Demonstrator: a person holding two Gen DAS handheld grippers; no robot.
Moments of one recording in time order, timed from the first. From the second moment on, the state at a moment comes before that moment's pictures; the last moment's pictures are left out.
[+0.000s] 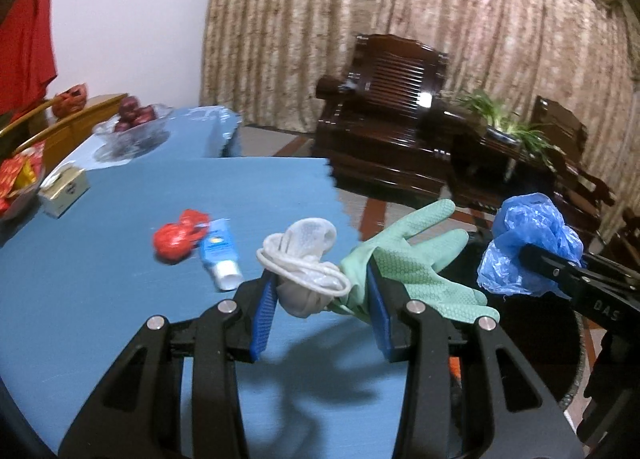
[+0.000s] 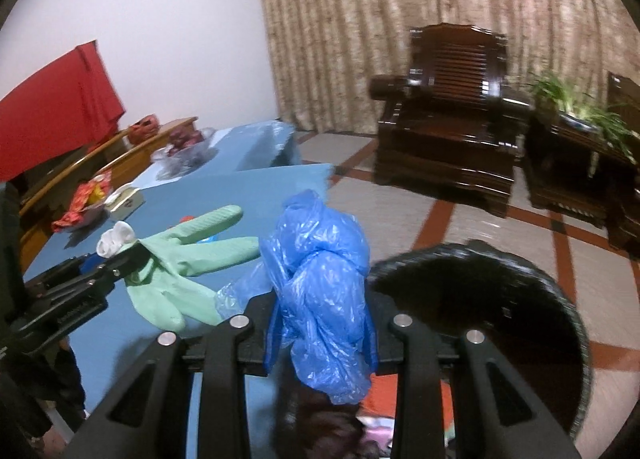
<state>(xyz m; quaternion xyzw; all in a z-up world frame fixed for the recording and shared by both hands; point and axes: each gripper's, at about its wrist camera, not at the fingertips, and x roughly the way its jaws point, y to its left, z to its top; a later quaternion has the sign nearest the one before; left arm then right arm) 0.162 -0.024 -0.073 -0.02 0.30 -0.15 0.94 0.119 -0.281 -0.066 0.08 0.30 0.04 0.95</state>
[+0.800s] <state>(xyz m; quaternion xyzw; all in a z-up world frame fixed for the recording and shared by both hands) 0.167 -0.160 -0.117 0.03 0.33 -0.26 0.91 0.078 -0.394 -0.105 0.11 0.33 -0.09 0.93</state>
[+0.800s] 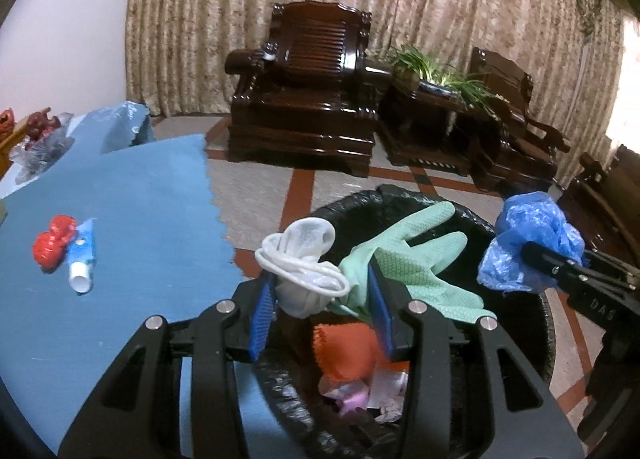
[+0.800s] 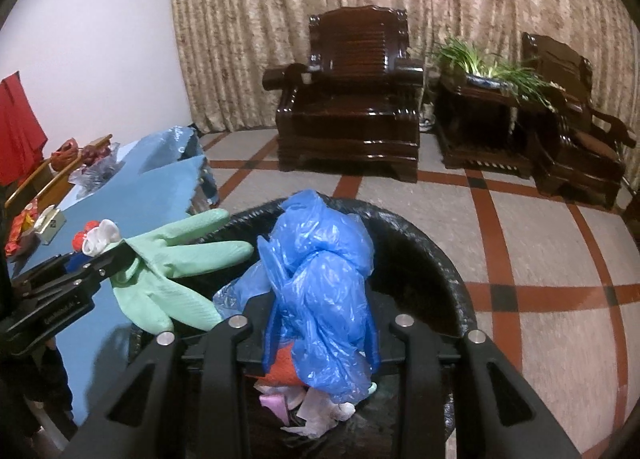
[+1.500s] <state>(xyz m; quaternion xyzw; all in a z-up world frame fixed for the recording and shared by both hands) 0.165 -0.128 -0.094 0.00 0.31 -0.25 0.92 0.076 -0.379 -0.098 0.10 0.32 -0.10 0.94</state>
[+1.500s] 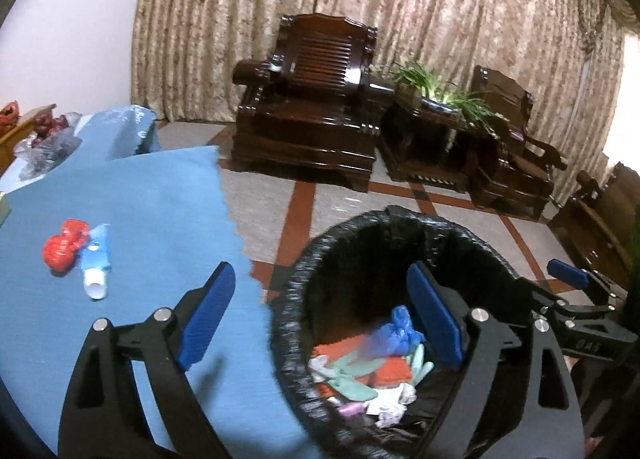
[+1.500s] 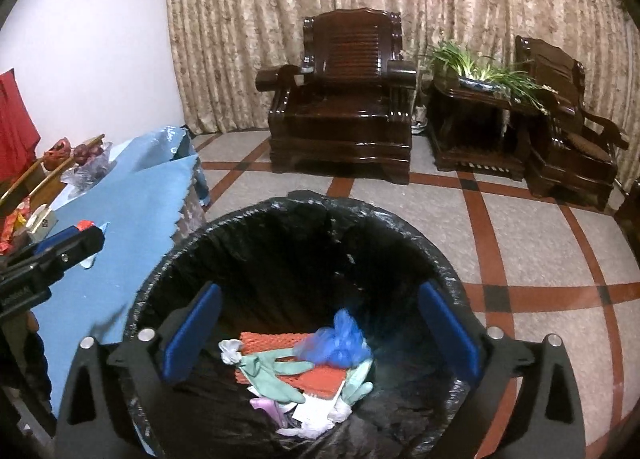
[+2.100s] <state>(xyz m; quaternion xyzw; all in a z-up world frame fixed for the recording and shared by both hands) 0.173 0.033 -0.087 -0.02 0.31 -0.08 0.95 0.130 -0.267 -0.082 0.07 0.32 0.02 0.95</state>
